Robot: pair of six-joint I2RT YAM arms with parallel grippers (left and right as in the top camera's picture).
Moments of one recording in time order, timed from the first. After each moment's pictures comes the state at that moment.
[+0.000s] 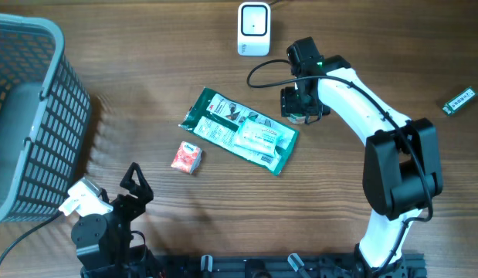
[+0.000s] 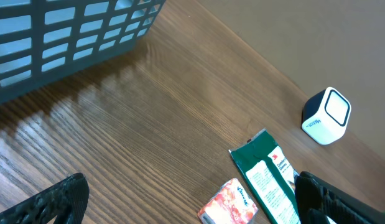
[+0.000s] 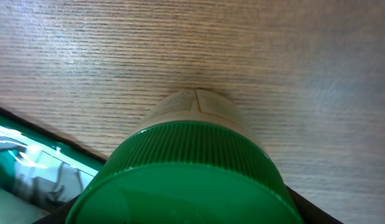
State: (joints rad) left arm 0.22 0.01 0.36 -0.78 0.02 -0.56; right arm 0.33 2.00 1.47 -0.87 0.06 0.26
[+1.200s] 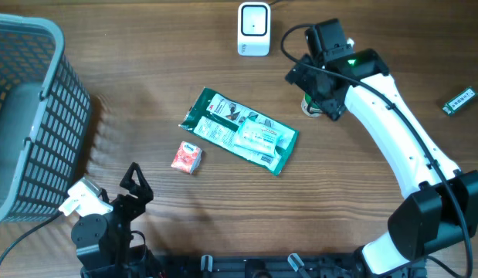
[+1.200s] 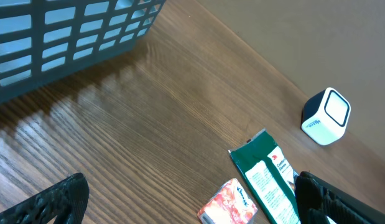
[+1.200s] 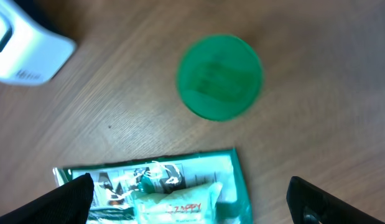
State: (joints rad) left arm 0.22 0.01 0.36 -0.78 0.02 -0.57; right arm 0.33 1.74 1.52 -1.02 0.09 1.08
